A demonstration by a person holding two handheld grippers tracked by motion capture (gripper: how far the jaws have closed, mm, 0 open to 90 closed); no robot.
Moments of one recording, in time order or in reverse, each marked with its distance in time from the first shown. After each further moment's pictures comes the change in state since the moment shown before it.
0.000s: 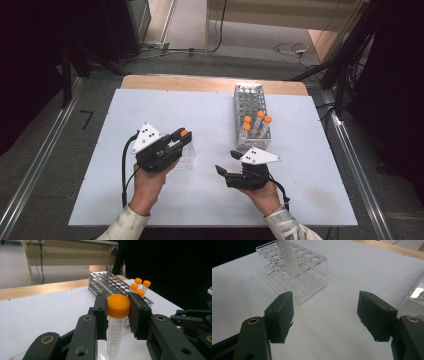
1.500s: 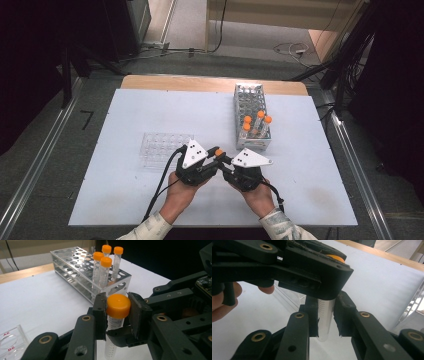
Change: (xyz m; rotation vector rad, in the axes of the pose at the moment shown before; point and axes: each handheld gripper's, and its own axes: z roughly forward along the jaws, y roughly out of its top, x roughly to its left) left arm -0.060 -0.040 0.057 0.131 -0.113 0.128; right arm 0.017 0.005 0.010 -0.024 -0.046 -0.054
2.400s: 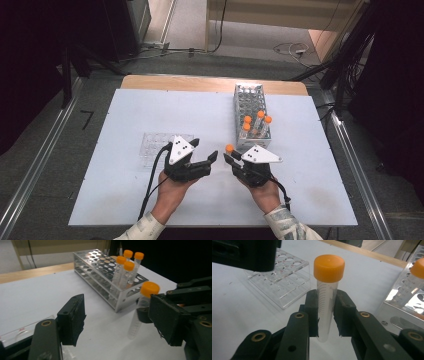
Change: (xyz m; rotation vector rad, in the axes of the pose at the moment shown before) left arm 0.015 0.001 -0.013 -0.017 0.078 -0.053; right arm -0.020 -0.005 -0.006 -0.008 -0.067 0.032
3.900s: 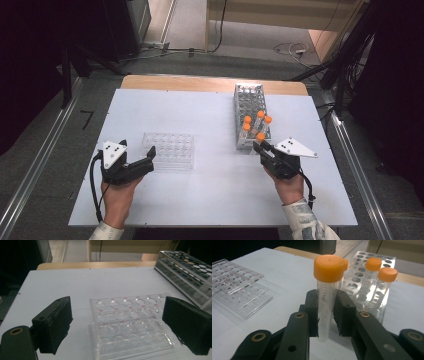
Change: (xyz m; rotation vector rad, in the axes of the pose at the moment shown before) left arm 0.089 -0.030 -0.088 -0.026 0.422 -0.135; right arm -0.054 -0.001 -0.040 -0.055 -0.154 0.098
